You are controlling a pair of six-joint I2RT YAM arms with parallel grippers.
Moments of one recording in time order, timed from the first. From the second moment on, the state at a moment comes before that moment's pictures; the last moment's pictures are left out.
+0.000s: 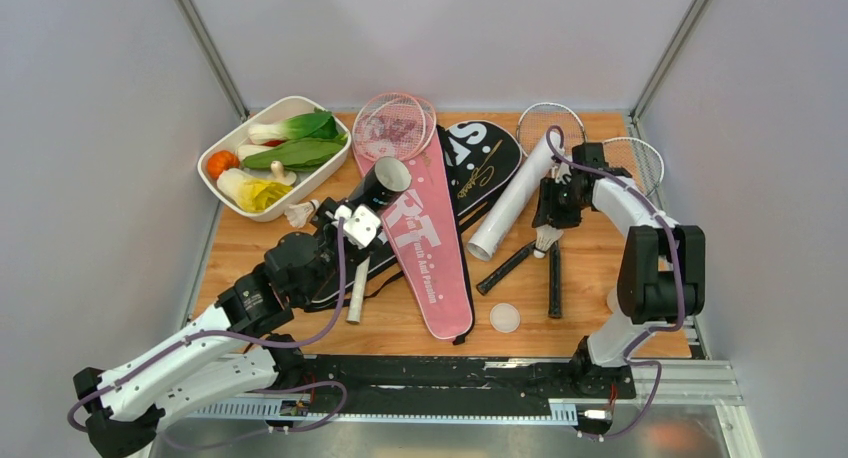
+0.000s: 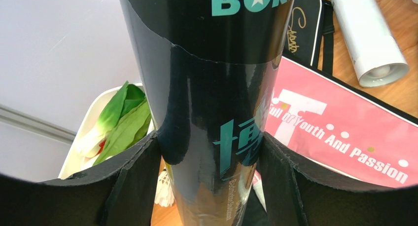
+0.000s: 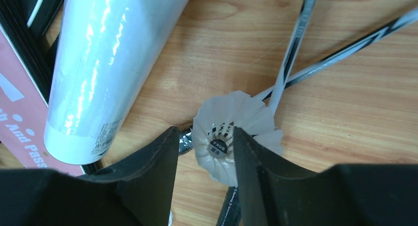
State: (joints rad) left arm -0.94 0.66 0.74 -0.22 -0.45 0.40; right arm 0.01 1.65 1.14 -0.64 -0.27 0.10
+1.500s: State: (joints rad) left arm -0.94 0.87 1.01 -0.53 -0.18 0.28; right arm 0.80 1.18 1.51 -0.34 -0.39 0.12
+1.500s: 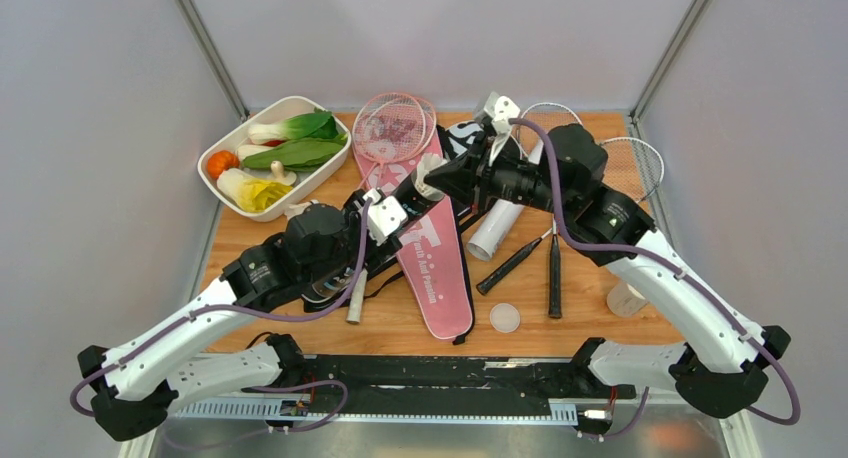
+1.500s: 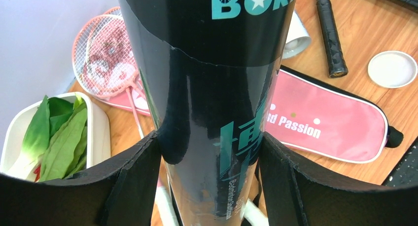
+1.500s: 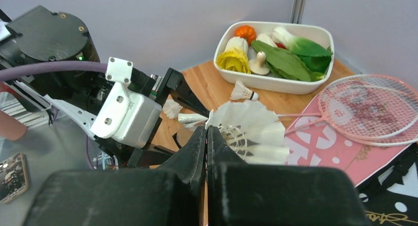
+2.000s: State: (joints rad) left arm -0.94 0.80 0.99 -0.50 -0.15 0.29; right arm 0.85 1.19 1.41 -0.28 -0.36 0.20
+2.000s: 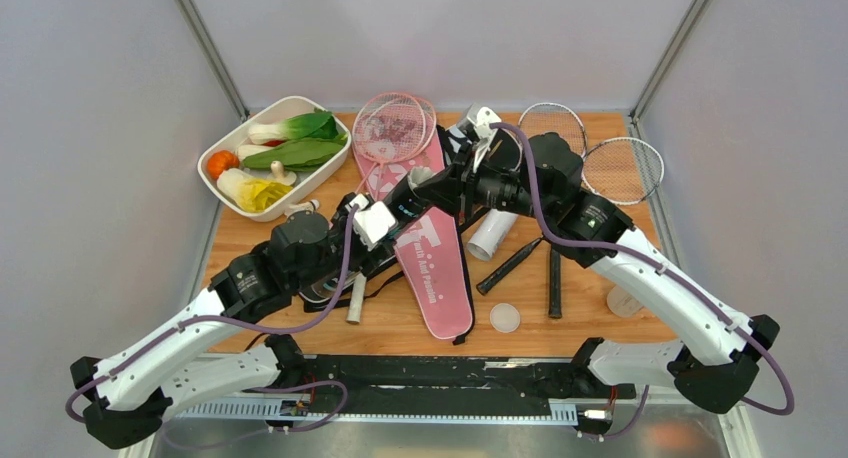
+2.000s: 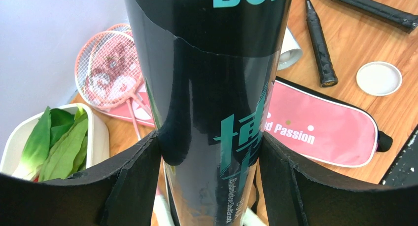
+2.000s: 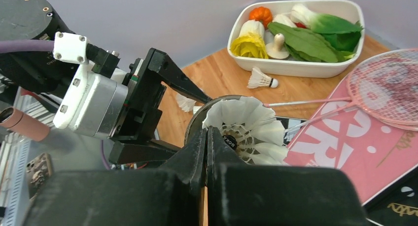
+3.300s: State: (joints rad) left arm -0.94 0.77 0.95 -0.38 -0.20 0.17; right arm 0.84 0.93 1.23 -0.13 -0.27 0.37
